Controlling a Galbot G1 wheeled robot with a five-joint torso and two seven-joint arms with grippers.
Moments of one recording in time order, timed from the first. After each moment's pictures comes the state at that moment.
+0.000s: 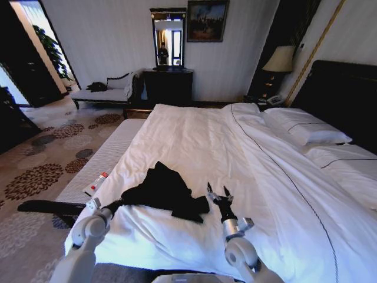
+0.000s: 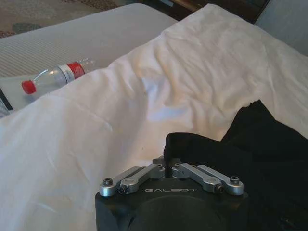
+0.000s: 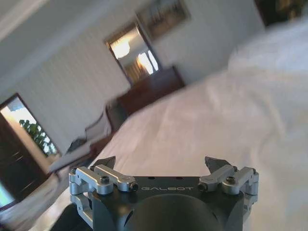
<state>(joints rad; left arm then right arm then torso) 1.35 -1.22 -0.74 -1.92 -0.91 0.67 -0.30 -1.52 1.13 0.13 2.09 0.77 0.17 0.34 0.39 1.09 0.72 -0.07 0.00</state>
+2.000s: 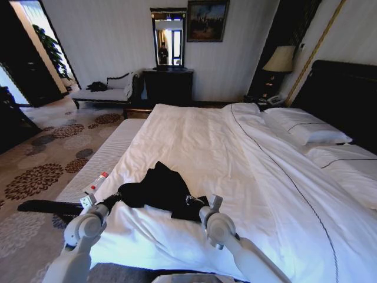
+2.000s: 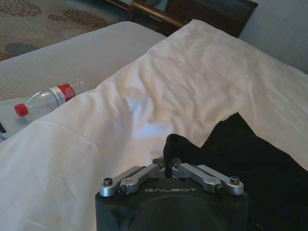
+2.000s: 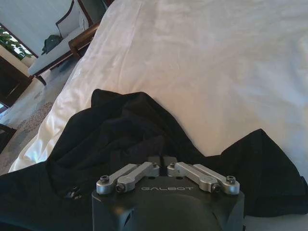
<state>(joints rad) 1.38 -1.22 -0.75 -2.03 -0.90 0.68 -0.30 -1.11 1.12 -0.10 2.04 1.20 -0.29 0.76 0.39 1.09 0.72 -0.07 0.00</state>
